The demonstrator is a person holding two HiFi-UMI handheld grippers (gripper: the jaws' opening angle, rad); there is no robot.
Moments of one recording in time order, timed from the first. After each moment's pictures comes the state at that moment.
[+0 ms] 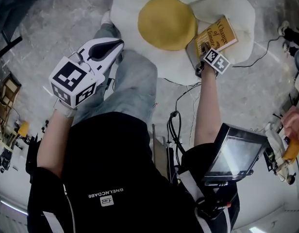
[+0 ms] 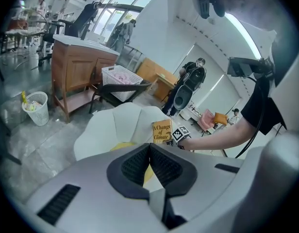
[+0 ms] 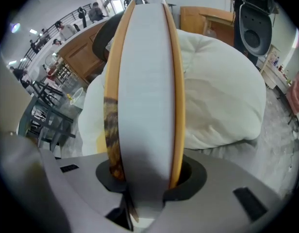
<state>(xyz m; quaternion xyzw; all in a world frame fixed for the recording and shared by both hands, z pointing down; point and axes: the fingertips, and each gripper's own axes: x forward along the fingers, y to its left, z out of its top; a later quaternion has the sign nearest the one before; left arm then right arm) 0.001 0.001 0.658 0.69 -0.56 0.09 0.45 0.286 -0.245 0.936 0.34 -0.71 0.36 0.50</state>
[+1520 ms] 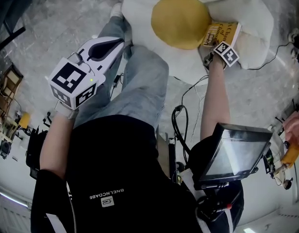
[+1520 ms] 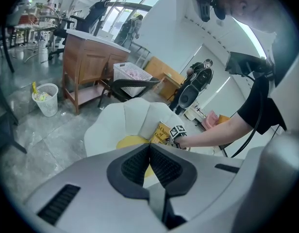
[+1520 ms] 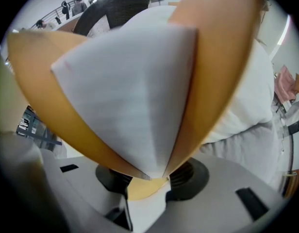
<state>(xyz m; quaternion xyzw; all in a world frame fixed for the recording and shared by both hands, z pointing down) -0.035 0.057 0.695 0.66 -0.58 0.09 0.47 0.271 -0.239 1.007 0.41 -0.66 0.37 0.51</state>
